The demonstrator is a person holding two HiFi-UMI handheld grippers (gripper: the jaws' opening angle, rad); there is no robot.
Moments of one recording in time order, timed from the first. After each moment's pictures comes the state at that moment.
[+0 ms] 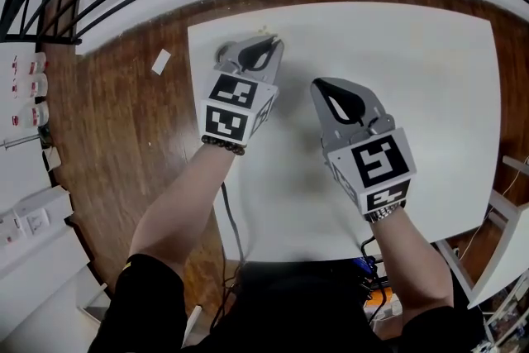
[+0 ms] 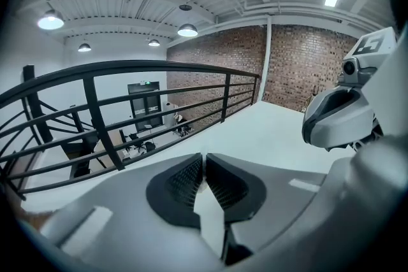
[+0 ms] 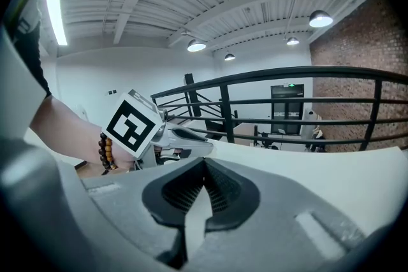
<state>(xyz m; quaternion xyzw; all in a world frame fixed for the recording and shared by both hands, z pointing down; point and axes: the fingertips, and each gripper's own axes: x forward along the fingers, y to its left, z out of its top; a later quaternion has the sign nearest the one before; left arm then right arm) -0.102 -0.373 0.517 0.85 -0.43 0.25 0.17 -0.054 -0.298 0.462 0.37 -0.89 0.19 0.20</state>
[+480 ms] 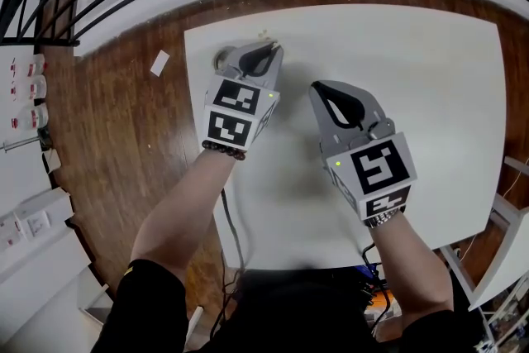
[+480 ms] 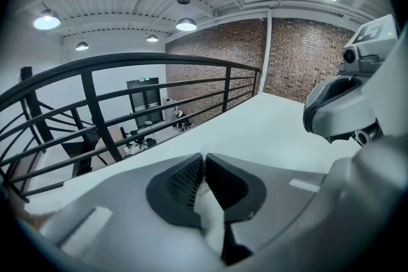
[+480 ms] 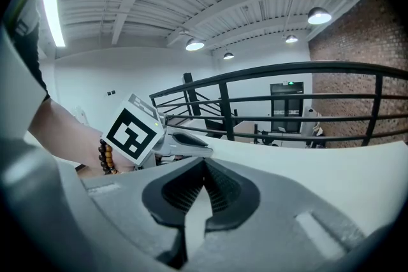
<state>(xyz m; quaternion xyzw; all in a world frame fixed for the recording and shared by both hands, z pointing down) -0.109 -0.380 0.546 0.85 -0.42 0.28 0.17 -0.062 -0.311 0.479 0.37 -0.89 0.19 0.20</state>
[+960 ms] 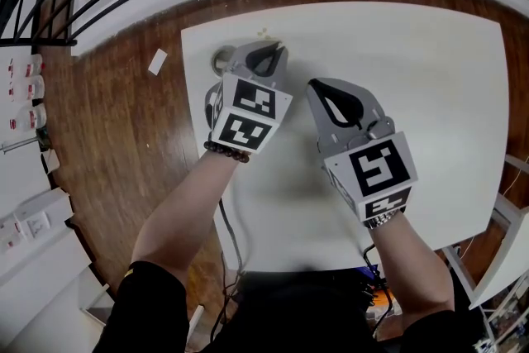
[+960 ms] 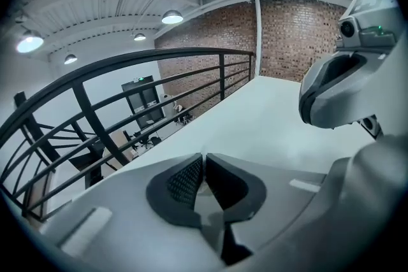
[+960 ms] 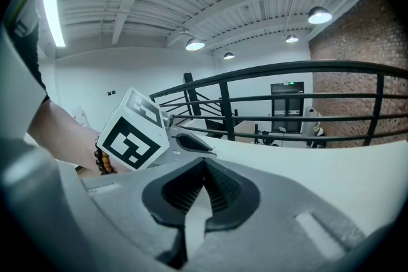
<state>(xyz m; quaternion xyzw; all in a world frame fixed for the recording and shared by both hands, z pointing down) -0.109 -0.382 0.561 0.83 -0.41 0.35 0.12 -0.072 -0.314 0.489 0.36 -0.88 0.20 0.21</state>
